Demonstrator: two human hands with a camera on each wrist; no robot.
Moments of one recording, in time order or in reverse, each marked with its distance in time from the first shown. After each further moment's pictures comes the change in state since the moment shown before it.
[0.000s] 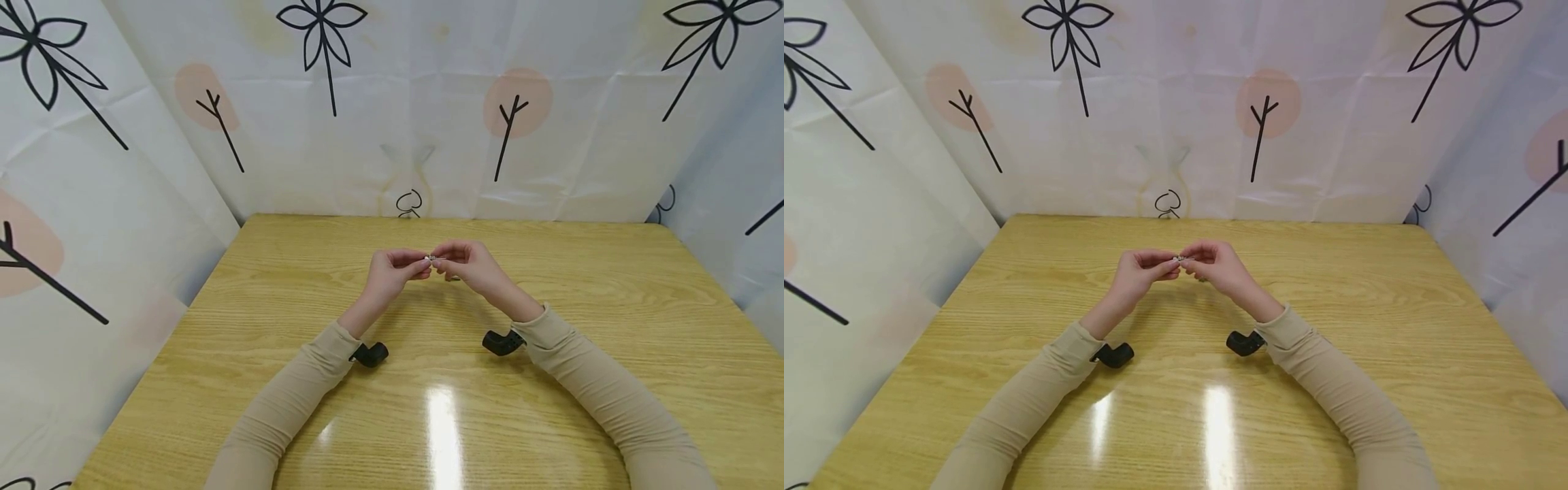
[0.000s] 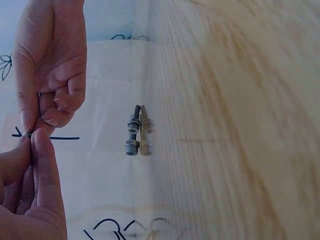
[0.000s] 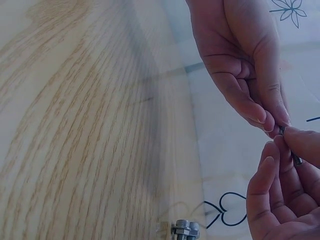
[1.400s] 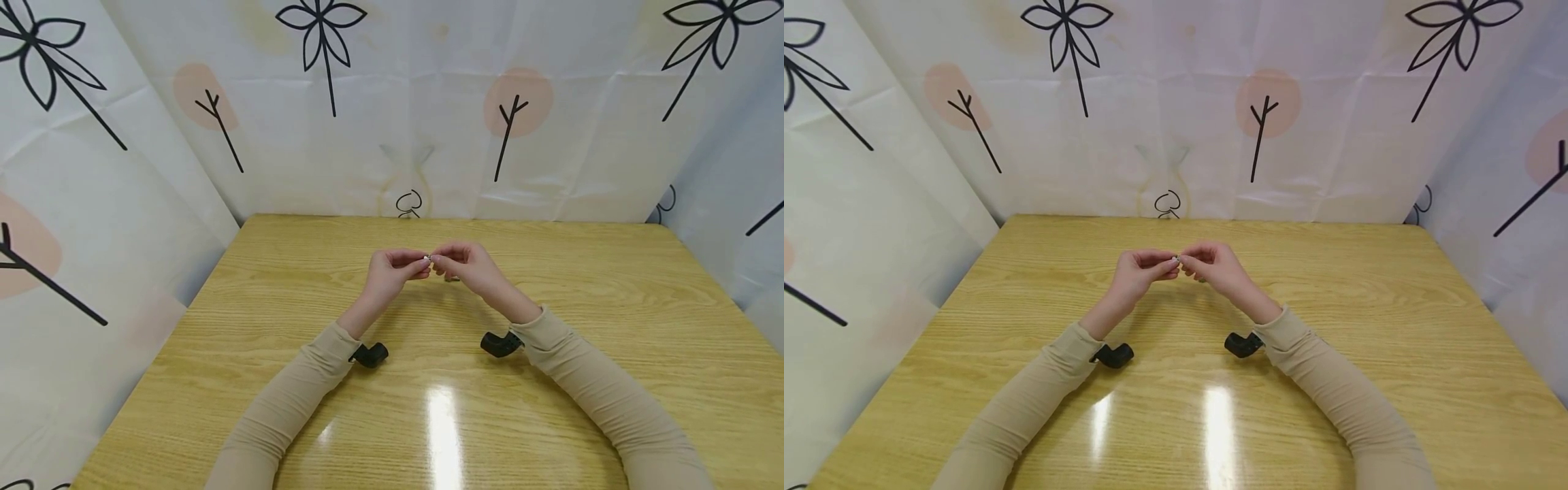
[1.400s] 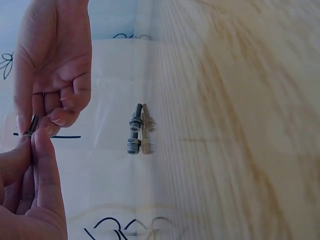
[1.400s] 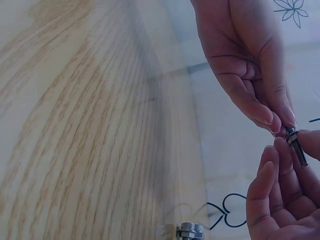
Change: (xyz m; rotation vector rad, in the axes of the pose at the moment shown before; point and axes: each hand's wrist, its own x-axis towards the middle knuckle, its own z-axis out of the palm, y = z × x) left_hand 0.000 0.001 0.001 -0.005 0.011 0.003; right_hand 0.001 0.002 0.002 -0.006 0.017 -0.015
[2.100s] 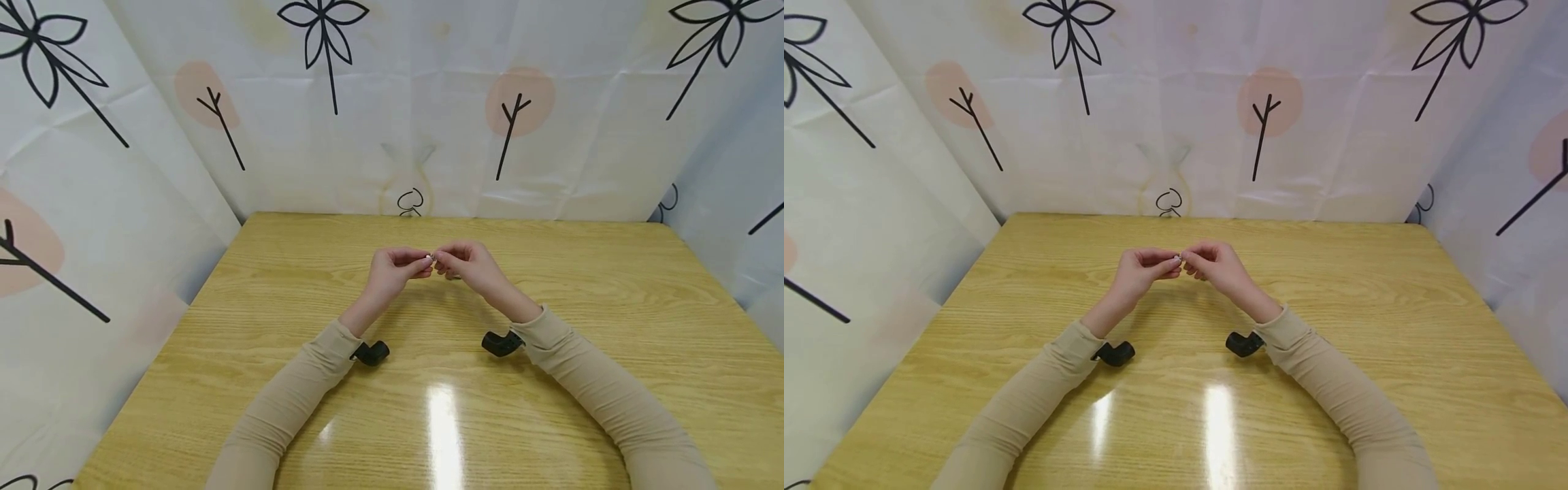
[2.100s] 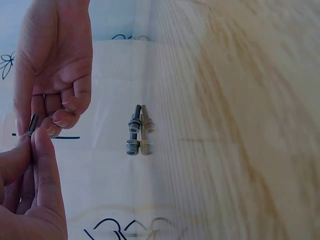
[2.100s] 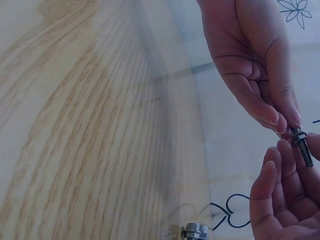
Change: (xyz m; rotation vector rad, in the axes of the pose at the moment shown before) left_hand 0.001 -0.001 0.001 -0.001 0.007 0.007; right_hand 0.001 0.003 0.001 0.009 0.014 -0.005
